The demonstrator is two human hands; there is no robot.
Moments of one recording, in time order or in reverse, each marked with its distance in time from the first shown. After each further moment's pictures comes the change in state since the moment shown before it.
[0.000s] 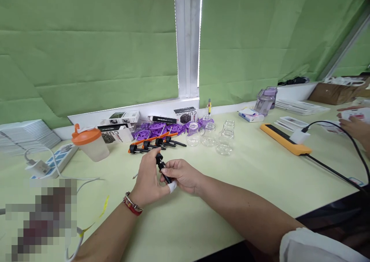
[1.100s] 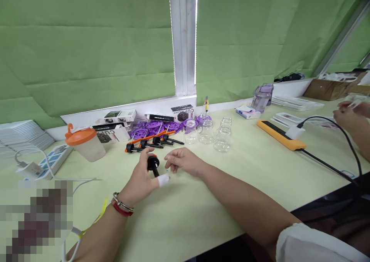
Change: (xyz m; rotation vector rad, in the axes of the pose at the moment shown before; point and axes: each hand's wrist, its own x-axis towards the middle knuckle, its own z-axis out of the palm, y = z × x) left_hand 0.006 0.004 -0.020 -0.373 -0.242 -0.384; right_hand 0.013 -0.022 -0.032 -0.441 0.038 -0.124
